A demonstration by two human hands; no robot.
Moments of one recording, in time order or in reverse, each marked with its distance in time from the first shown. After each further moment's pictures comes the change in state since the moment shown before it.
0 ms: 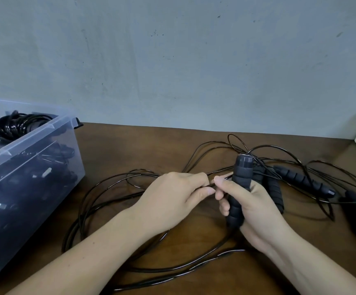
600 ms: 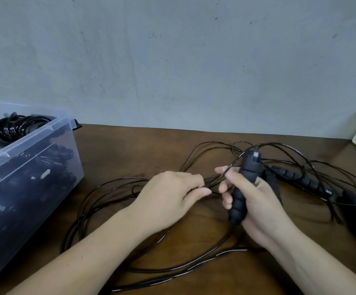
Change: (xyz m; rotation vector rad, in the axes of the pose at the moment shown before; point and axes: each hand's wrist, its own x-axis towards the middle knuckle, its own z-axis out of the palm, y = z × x) left_hand 0.002 -0.008 0.001 0.032 0.000 -0.005; right_hand 0.006 -0.005 -0.007 0.091 0.050 -0.031
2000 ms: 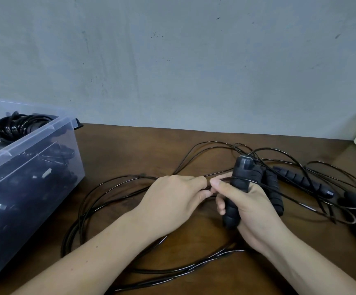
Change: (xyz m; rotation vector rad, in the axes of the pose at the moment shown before) left_hand 0.000 0.008 0.008 0.163 0.009 0.007; right_hand -0.006 0.008 0.006 -0.116 -0.008 0.026
